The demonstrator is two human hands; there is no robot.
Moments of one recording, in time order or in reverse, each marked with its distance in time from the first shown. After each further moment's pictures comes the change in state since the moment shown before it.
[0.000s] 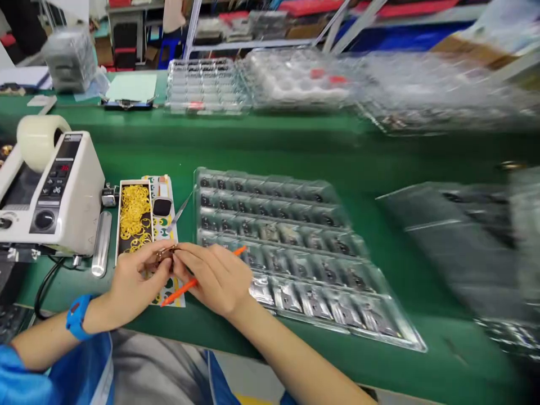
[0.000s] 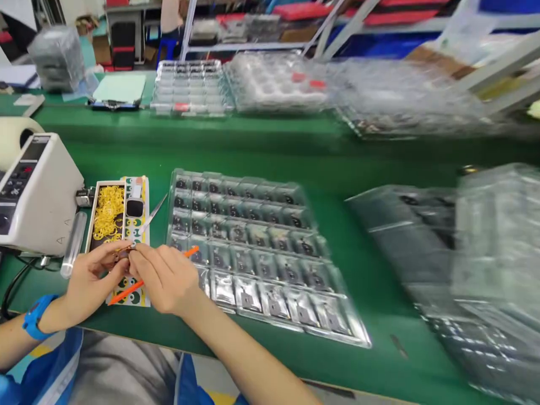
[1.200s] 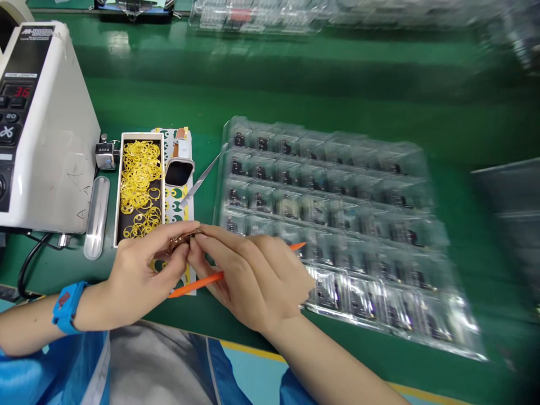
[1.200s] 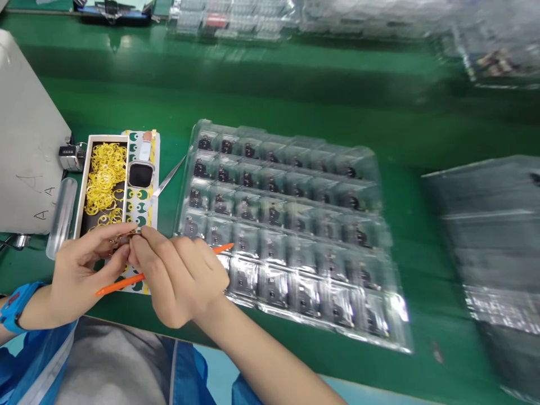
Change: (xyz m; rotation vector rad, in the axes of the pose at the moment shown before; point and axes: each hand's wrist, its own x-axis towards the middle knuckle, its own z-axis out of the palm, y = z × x) left_hand 0.000 0.006 0.005 0.070 -0.024 0.029; right_hand -0.002 -0.006 -0.006 -0.120 -0.084 0.090
